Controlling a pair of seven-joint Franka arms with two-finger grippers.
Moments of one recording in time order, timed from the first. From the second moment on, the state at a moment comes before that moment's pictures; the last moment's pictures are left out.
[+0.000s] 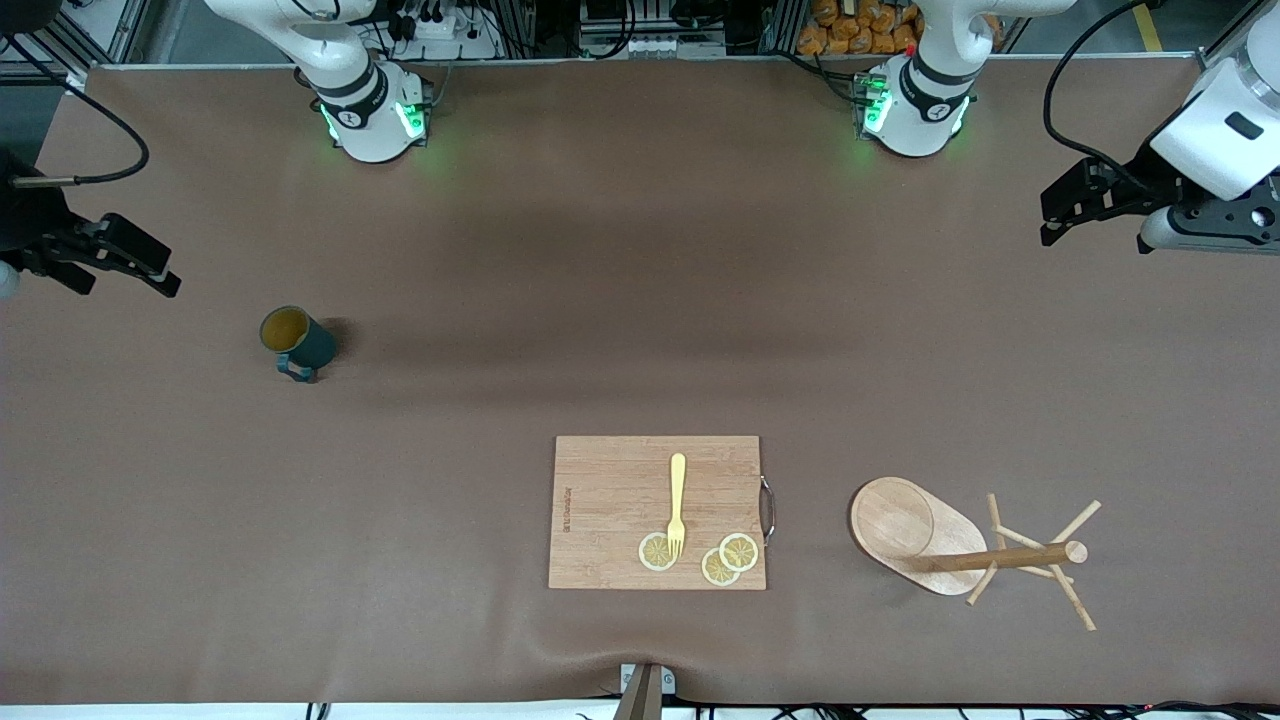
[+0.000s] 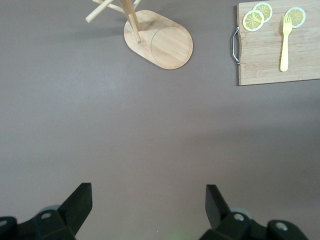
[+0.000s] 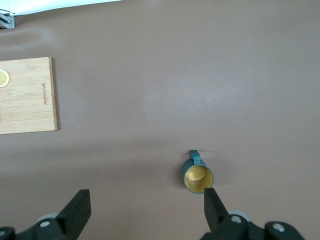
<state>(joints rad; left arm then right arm) -0.12 -0.02 -0.03 -1.52 0.00 1.52 -0.06 0.00 -0.02 0.02 -1.57 0.05 1.65 0.09</state>
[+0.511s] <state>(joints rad) -0.12 -0.02 -0.03 -1.52 0.00 1.52 -0.03 0.00 0.00 0.02 -1.58 0.05 1.61 0.09</state>
